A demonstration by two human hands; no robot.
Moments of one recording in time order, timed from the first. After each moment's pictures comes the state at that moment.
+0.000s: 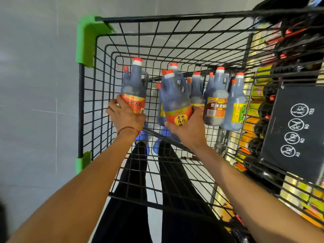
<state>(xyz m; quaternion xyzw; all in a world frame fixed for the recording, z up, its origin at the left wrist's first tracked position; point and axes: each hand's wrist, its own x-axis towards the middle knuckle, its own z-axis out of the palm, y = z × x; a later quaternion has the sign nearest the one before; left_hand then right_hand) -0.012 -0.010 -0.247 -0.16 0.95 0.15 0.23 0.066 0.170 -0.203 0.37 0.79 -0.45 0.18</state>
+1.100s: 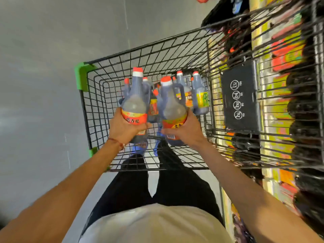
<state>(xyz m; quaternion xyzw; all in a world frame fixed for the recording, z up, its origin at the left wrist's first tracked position) 0.014 0.007 -0.076 -0.06 0.86 0.40 0.31 0.127 0.206 -0.071 0.39 0.70 -0.59 0.10</state>
